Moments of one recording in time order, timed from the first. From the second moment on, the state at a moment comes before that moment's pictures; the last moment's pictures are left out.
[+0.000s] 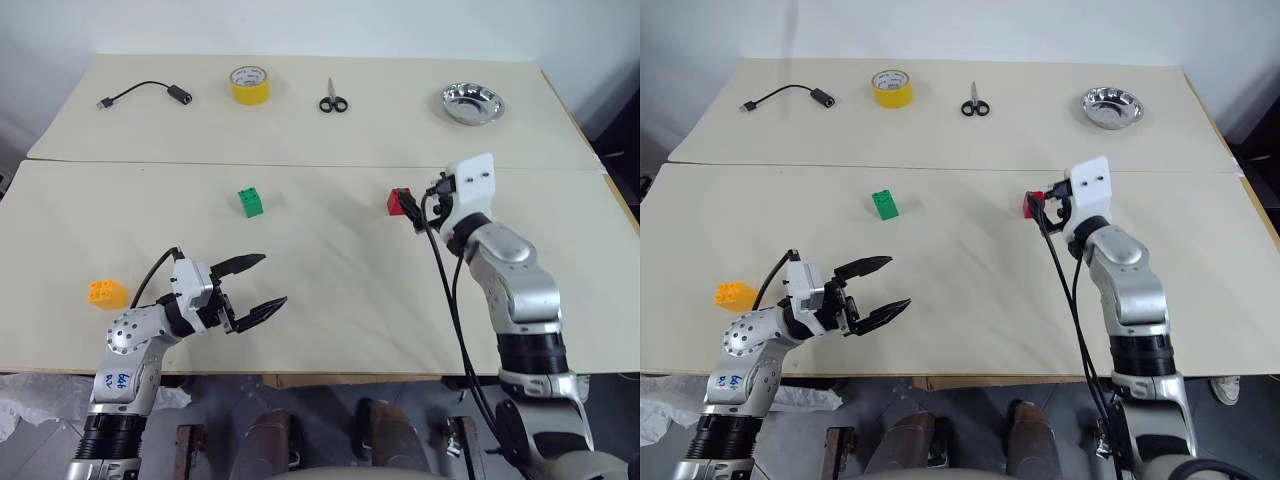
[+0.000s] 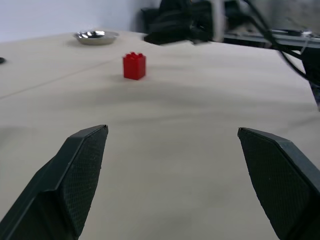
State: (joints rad) left arm -0.09 0.47 0.09 -0.06 -0.45 -0.04 -0.98; right arm -0.60 -0.34 -0.06 0.02 0.18 0.55 0.25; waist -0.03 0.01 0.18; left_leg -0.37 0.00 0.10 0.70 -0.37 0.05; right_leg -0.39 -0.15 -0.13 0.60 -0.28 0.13
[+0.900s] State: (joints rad) left arm -0.07 0.50 0.08 -0.07 -0.44 -0.03 -0.97; right arm -0.69 -0.57 0.18 0.24 0.25 0.28 1.12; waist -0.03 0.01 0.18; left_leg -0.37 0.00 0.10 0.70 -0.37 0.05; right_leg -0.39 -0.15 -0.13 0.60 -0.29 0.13
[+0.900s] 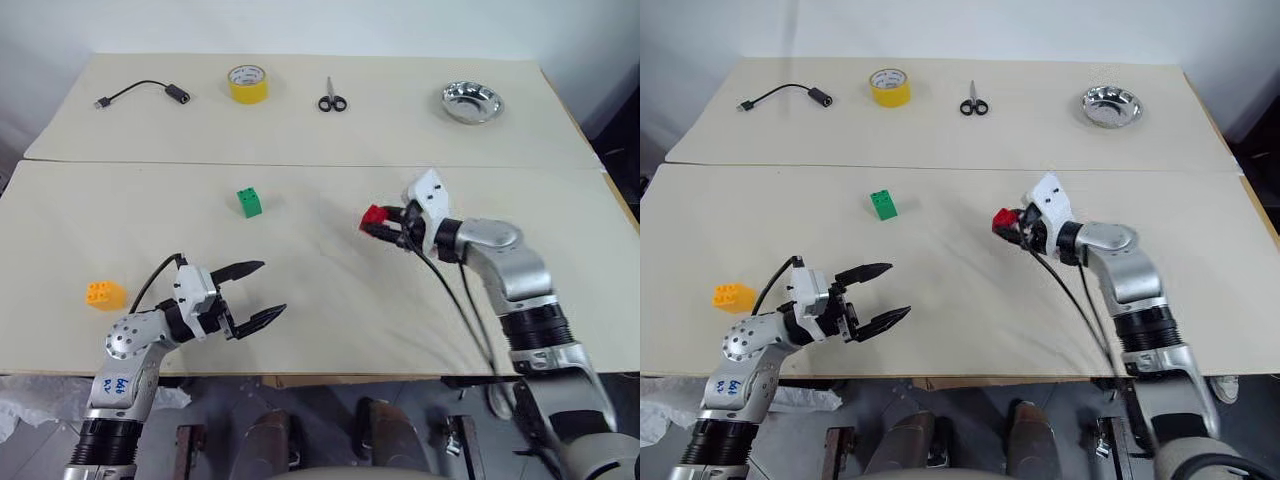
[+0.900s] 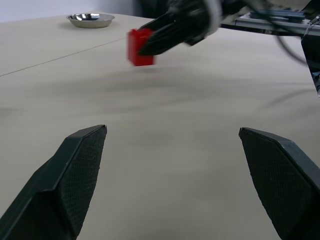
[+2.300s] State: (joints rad) left arm 0.24 0.32 0.33 -0.29 -0.42 0.03 -0.49; right arm -0.37 -0.51 -0.17 0.27 0.55 -0.03 1.31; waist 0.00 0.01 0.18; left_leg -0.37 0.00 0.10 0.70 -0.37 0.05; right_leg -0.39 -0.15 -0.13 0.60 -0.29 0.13
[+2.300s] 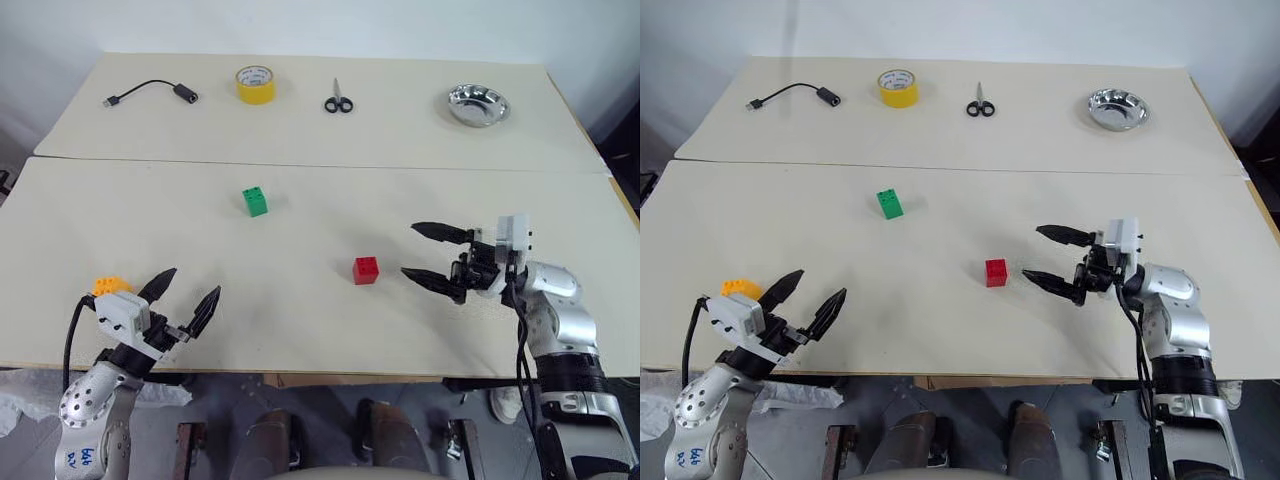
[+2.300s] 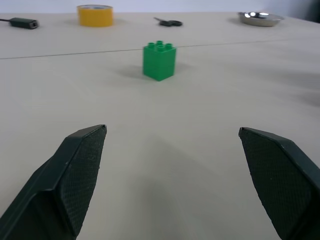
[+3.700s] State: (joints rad) left arm -0.69 0.14 0.07 0.44 -0.18 0.20 -0.23; right arm -0.24 -0.47 -0.12 0.08 0.52 -0.04 1.17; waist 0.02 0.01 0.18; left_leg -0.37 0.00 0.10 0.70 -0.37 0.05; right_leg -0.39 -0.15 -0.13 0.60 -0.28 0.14
